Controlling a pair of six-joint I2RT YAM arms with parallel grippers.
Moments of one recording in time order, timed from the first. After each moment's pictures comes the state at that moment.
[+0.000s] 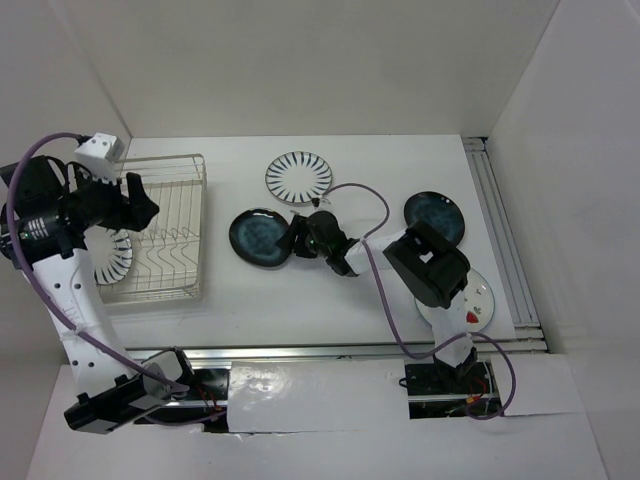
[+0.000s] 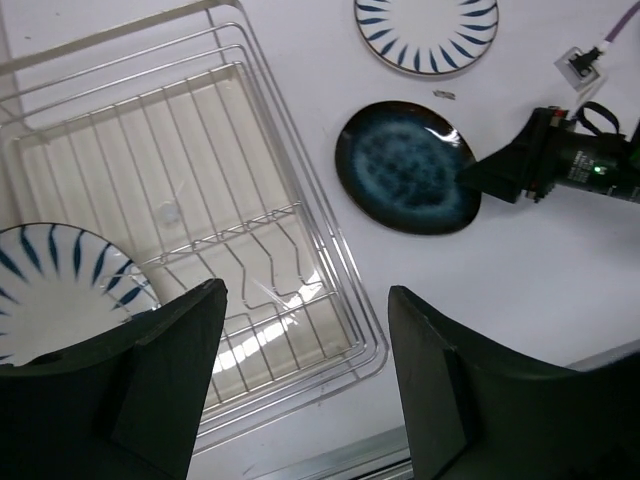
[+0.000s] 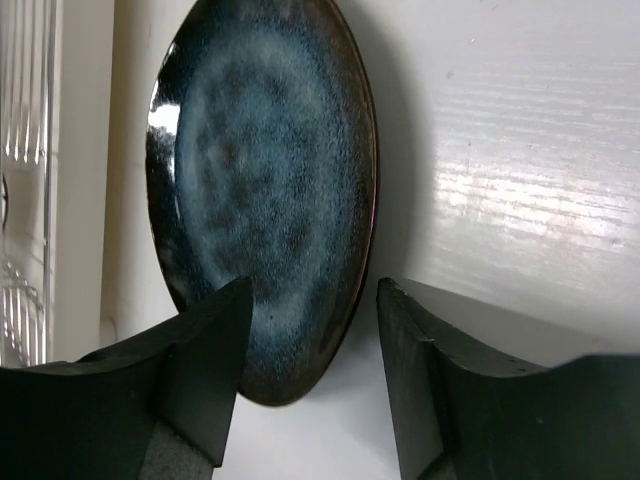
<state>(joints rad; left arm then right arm) 0.52 1.12 1.62 -1.17 0.66 0.43 0.76 2.03 1.04 0.50 0.00 0.84</state>
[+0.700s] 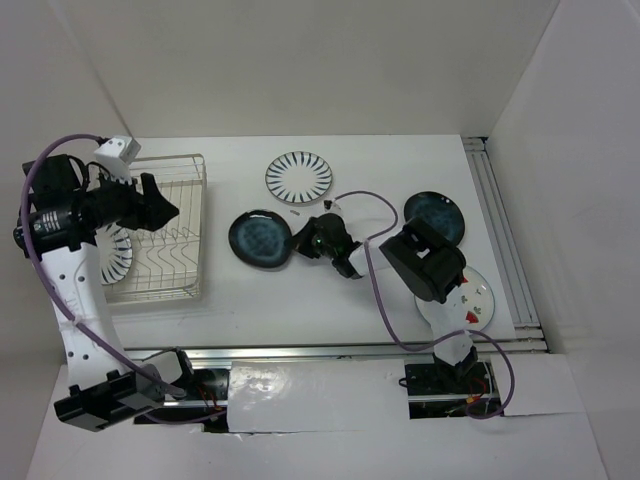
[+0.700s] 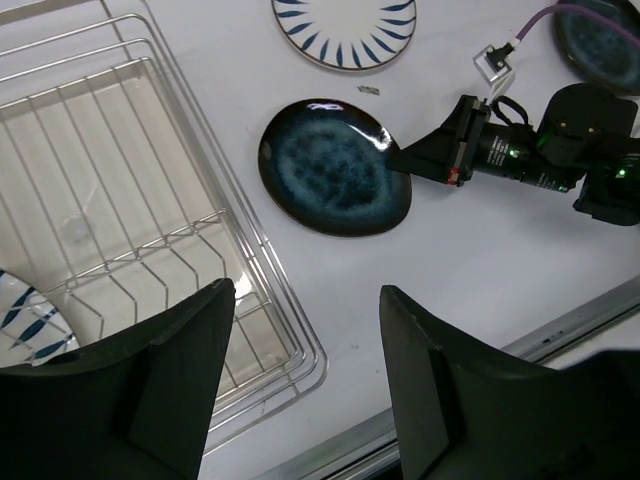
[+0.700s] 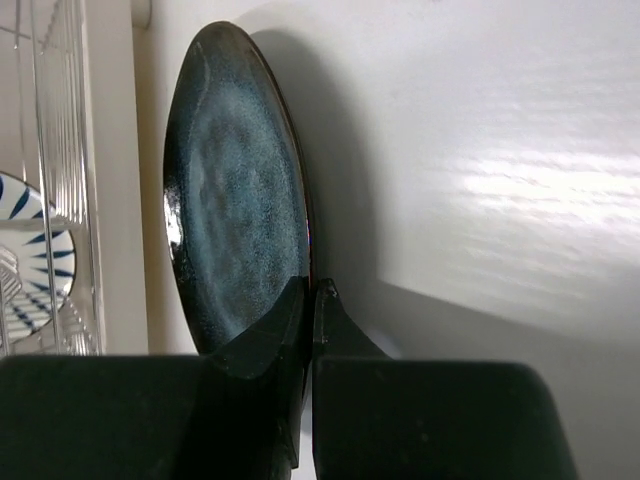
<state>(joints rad) 0.42 1.12 1.55 -1.14 0.72 0.33 0.72 2.09 1.03 0.60 0.01 1.02</state>
